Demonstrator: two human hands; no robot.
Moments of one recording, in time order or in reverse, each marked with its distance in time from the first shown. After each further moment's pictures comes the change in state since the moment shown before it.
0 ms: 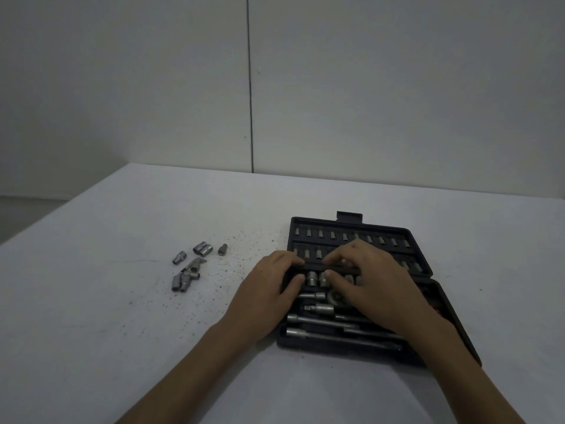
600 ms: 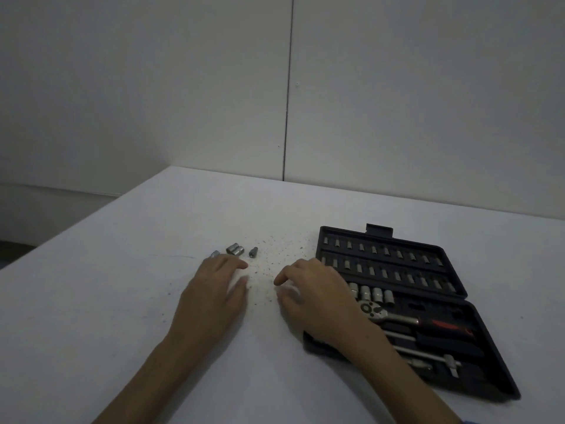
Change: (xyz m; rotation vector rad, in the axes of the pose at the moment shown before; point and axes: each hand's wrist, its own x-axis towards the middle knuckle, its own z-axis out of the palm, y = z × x) left_hand -0.050 -0.048 -0.066 0.320 0.265 -0.192; right_hand 0.024 -0.073 0.059 -0.084 -0.127 -0.257
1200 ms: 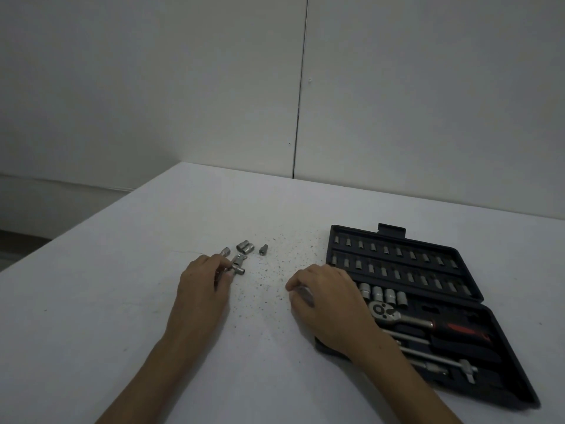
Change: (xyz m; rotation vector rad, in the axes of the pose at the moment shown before) left_hand -0.002 -0.012 -0.007 -0.120 0.129 -0.241; right_hand -0.005 0.002 0.009 0.037 0.024 0.024
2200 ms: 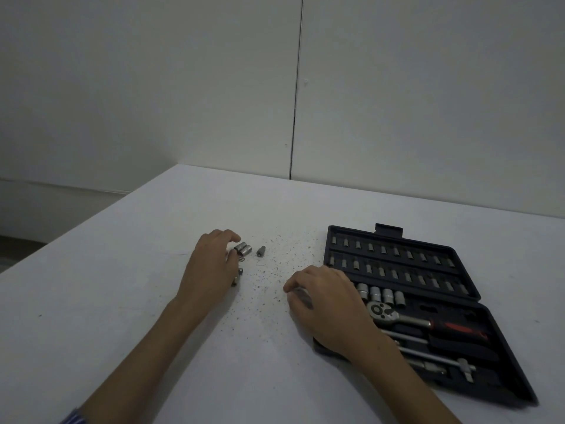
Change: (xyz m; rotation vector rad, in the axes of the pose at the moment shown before) left_hand 0.047 0.002 0.013 0.097 -0.120 0.056; right_hand 0.000 0.000 -0.001 0.004 0.008 -0.005
